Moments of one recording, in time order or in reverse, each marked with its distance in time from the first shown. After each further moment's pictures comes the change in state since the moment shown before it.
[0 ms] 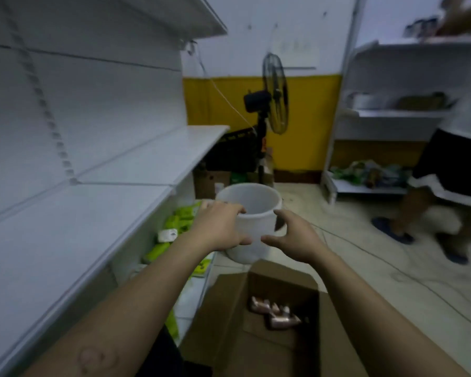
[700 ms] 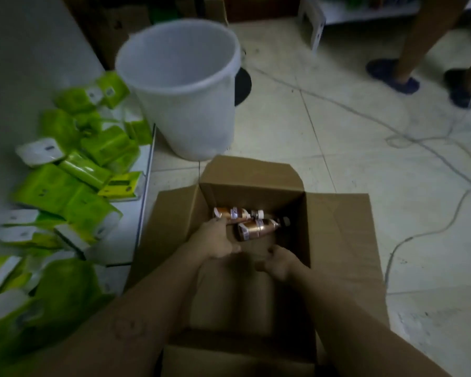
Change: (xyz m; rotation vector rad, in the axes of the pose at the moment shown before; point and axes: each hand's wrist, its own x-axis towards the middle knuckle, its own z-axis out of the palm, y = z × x) left_hand 0.137 0.014 0.418 -0.382 -0.791 -0.238; right_hand 0.055 0.293 0.269 0.341 -0.639 0.857
